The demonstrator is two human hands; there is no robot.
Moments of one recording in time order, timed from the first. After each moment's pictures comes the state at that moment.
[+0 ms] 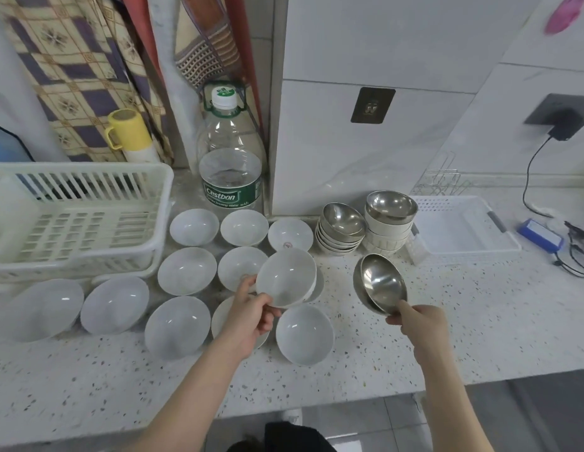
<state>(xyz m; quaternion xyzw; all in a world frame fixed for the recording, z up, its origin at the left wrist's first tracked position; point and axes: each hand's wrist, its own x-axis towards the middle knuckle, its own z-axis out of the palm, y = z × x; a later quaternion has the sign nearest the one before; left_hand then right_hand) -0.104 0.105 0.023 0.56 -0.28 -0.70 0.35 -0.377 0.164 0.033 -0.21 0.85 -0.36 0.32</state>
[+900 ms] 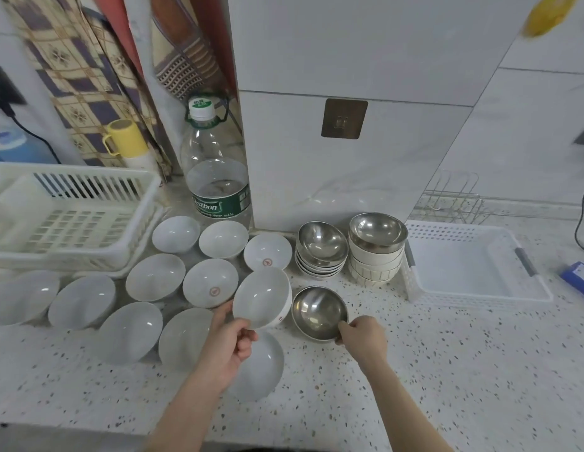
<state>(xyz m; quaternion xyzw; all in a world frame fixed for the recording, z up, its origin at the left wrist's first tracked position) -0.185 0.114 0.003 0.57 -0.17 -0.64 0.48 -0.419 0.091 -0.028 -0.41 0.81 -0.18 0.39</state>
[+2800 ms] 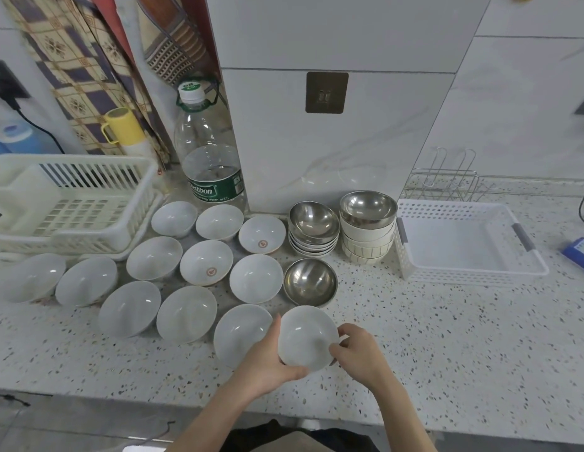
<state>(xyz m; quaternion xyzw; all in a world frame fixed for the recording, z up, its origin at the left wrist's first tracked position) -0.245 0.171 -0.030 0.62 -0.57 -0.52 0.14 -0.444 0.158 -0.034 -0.52 0.68 -0.16 0.49</state>
